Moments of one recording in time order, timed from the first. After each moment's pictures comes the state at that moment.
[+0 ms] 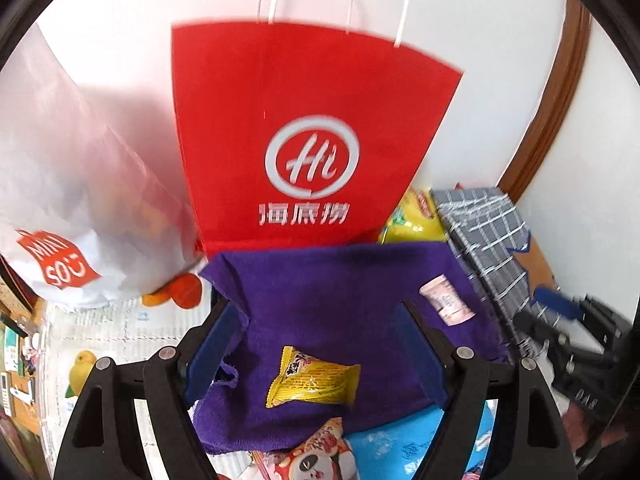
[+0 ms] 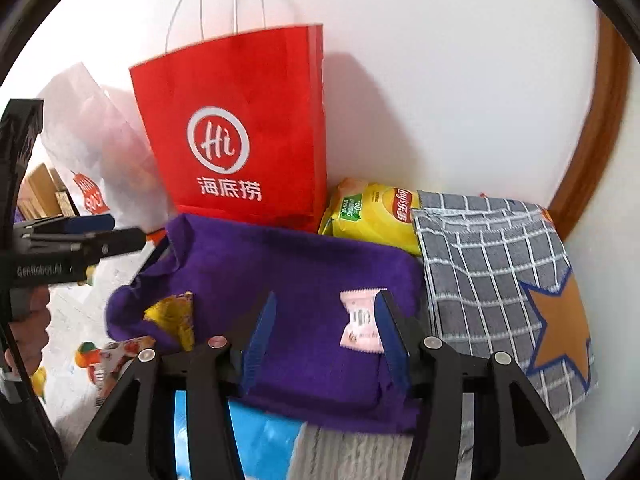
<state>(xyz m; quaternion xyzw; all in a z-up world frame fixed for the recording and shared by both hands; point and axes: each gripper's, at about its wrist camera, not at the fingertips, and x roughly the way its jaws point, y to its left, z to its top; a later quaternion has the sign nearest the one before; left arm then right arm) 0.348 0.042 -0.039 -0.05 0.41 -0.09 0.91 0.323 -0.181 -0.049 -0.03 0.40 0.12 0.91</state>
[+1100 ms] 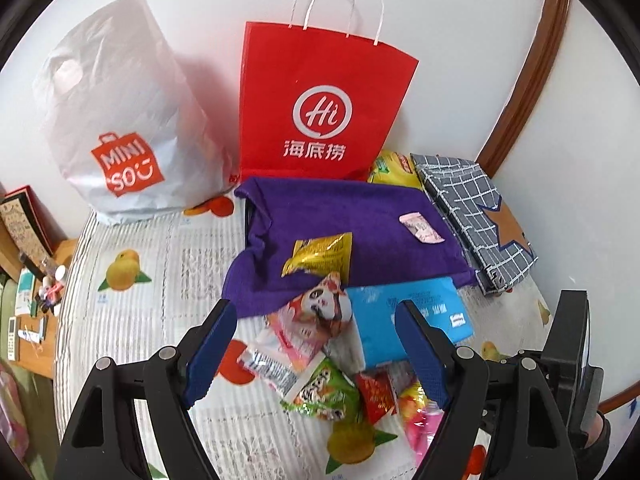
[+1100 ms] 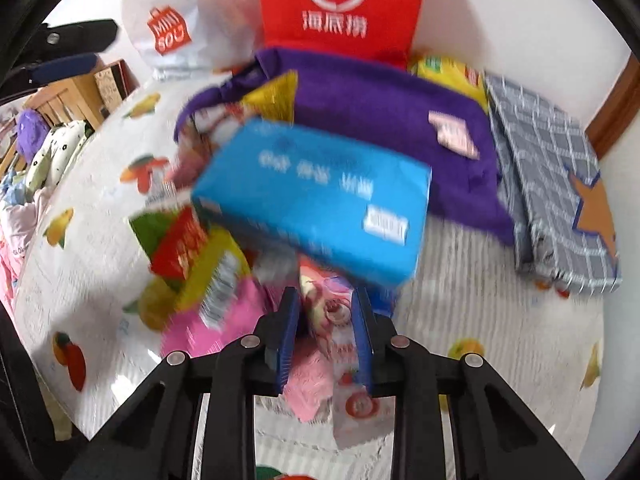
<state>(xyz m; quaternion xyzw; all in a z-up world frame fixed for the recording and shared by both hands) 0.211 0.077 -0.027 -0.07 0.44 -0.09 0.89 0.189 -0.137 -0.121 -0.10 0.55 0.17 0.81</state>
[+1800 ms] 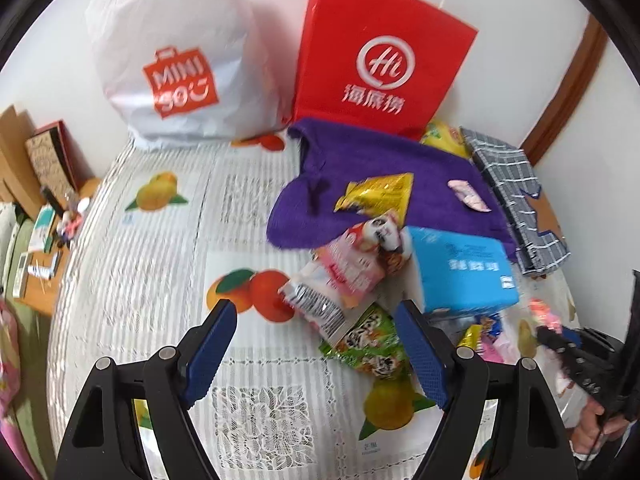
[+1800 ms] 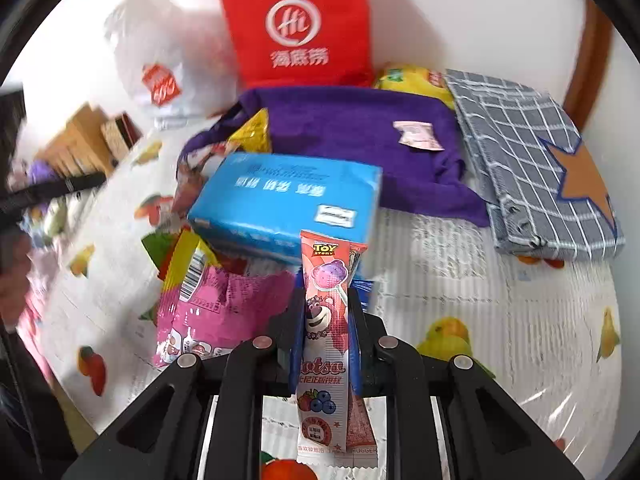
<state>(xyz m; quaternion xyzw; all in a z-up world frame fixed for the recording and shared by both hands) 0.185 0.102 -0.083 -0.10 0.48 -0.02 0.87 0.170 -0.198 -0.099 0.00 0.50 0.17 0.85</state>
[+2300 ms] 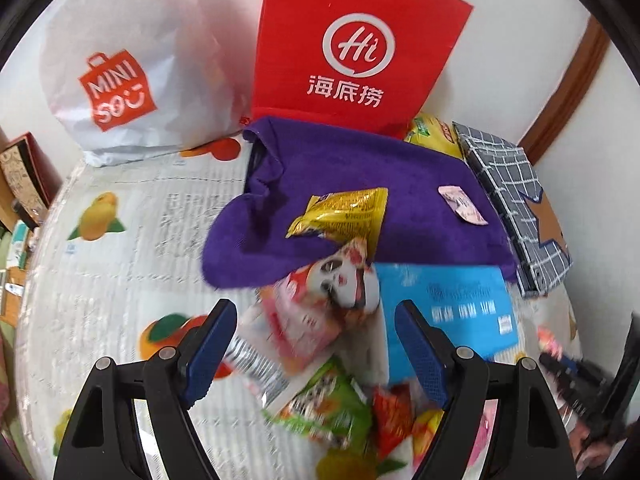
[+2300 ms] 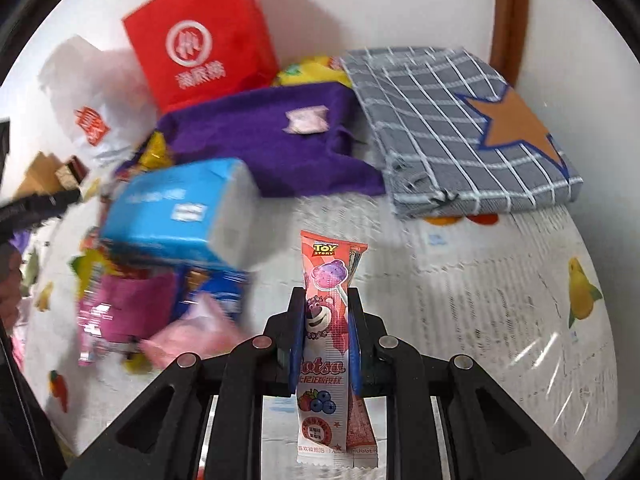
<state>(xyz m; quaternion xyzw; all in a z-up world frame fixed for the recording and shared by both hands) 0.250 0.058 -0.101 -0.10 0.49 -0.04 0.87 0.189 -0.271 -0.136 0.02 0.50 0.08 0.86</state>
